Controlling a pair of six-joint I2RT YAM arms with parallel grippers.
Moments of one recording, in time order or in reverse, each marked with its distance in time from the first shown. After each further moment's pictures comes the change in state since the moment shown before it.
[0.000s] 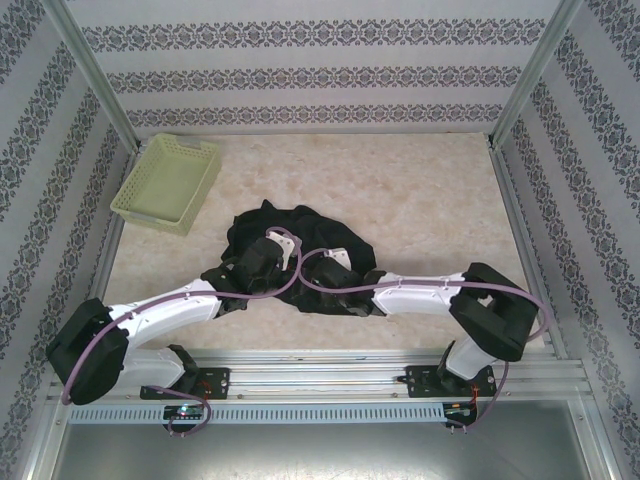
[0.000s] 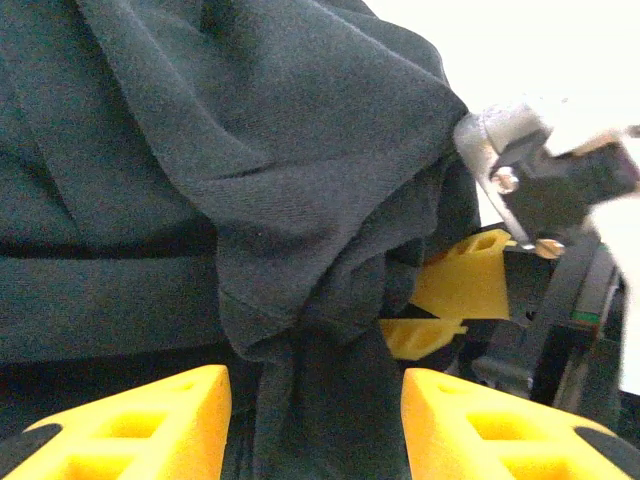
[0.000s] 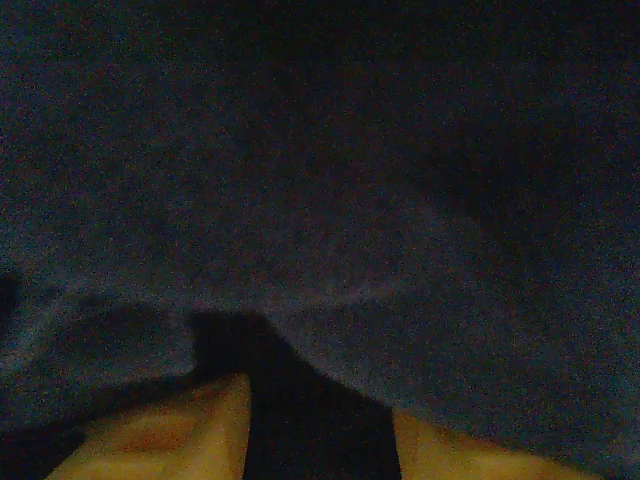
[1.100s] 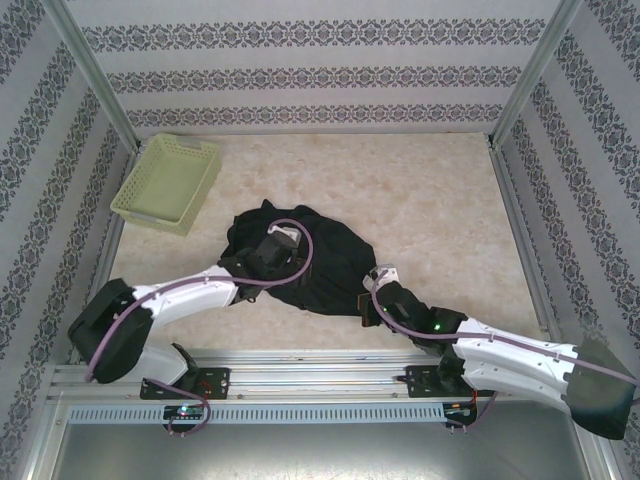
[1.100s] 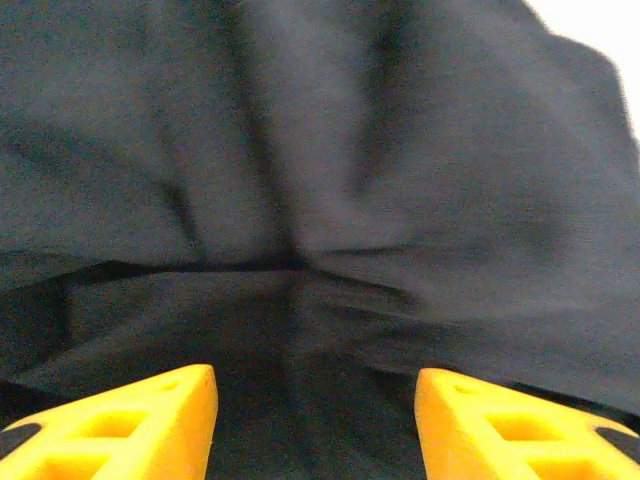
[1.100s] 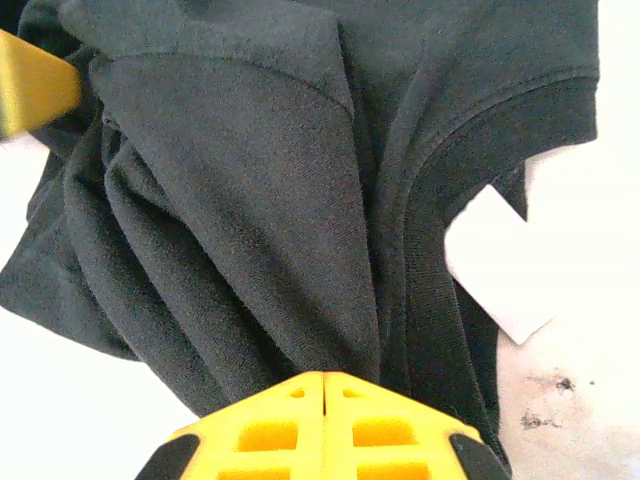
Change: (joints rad) left arm -0.016 0.126 0.111 -0.092 -0.193 -0.026; right arm -0.024 -0.721 -0.468 0.078 -0.080 -0.010
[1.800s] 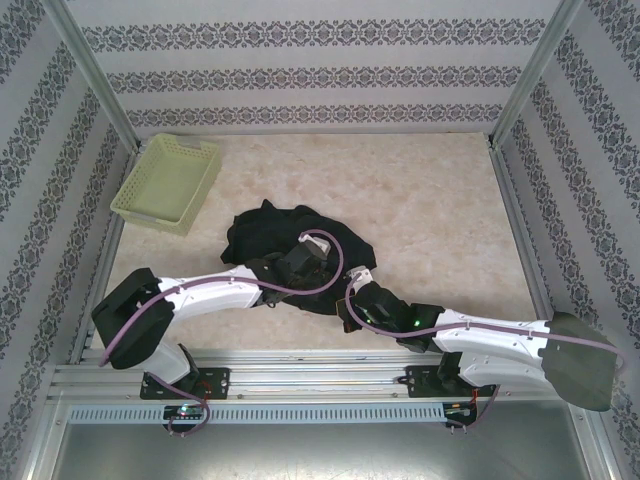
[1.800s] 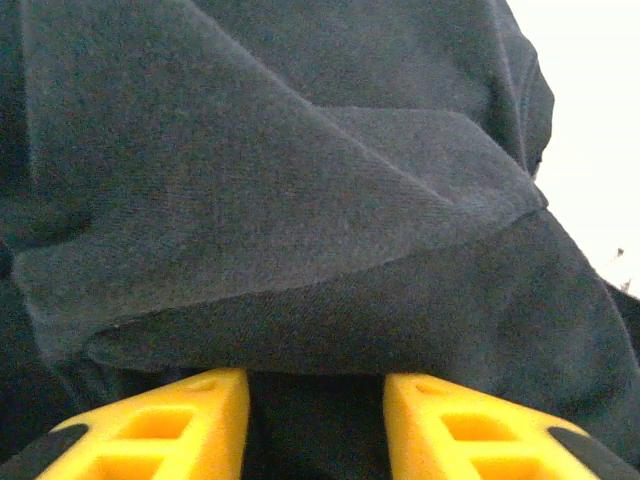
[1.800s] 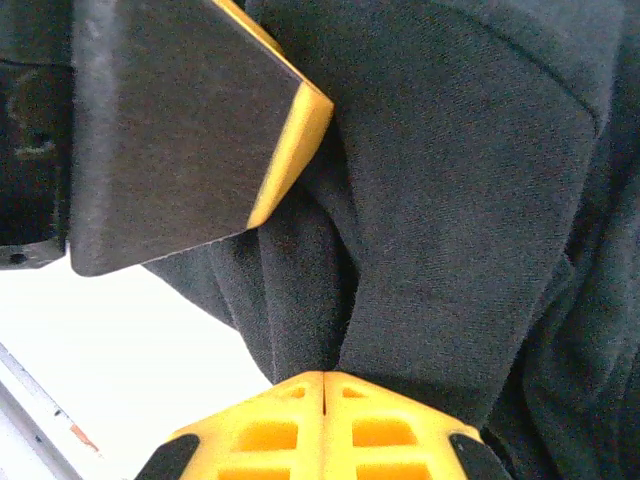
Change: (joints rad) left arm -0.135 0.167 0.135 -0.063 -0.023 0.025; right arm 0.099 0.192 0.081 0.121 -0.049 -0.051
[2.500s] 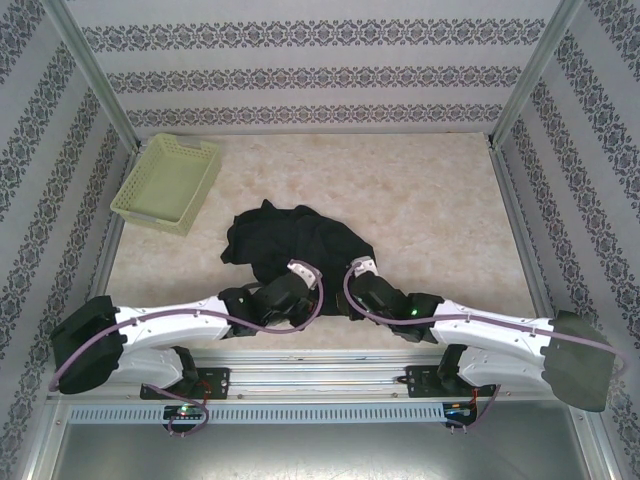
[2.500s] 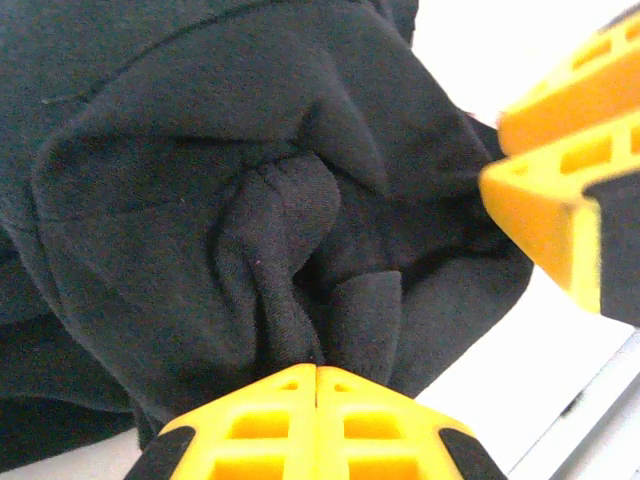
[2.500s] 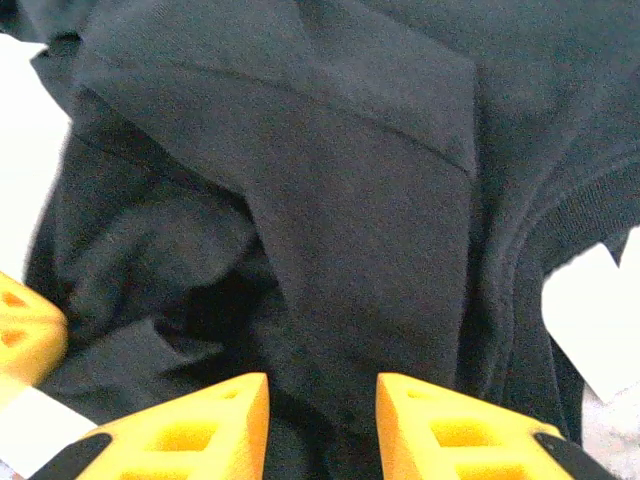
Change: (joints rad) left arm -0.158 -0.297 -0.261 0.062 -0.018 -0.003; right arm -0.035 0.020 0.141 -0.210 0.073 0.000
